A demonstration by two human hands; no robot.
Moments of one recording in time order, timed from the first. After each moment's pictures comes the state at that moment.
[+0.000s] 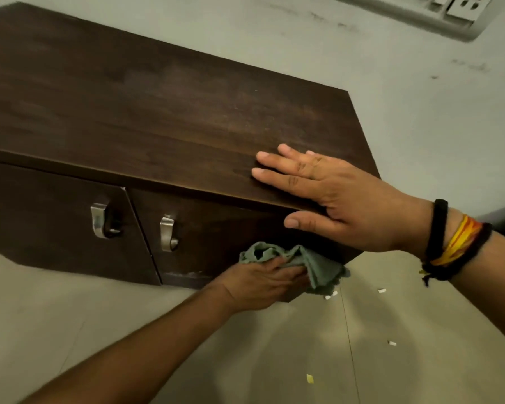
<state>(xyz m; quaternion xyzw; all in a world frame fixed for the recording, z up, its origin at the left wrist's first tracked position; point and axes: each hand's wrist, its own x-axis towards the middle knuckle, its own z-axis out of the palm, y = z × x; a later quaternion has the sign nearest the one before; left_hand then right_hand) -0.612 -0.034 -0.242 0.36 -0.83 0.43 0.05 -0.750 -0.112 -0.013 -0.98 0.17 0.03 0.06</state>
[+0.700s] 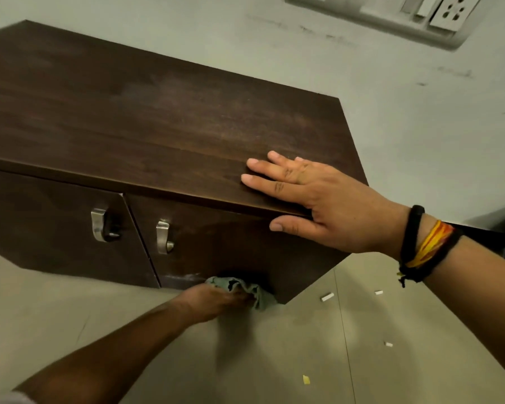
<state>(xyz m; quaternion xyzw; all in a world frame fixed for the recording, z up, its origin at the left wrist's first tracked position) -0.556 -0.001 -0.301 0.31 -0.92 0.10 -0.21 -0.748 -0.108 -0.013 -0.98 0.17 0.02 0.05</state>
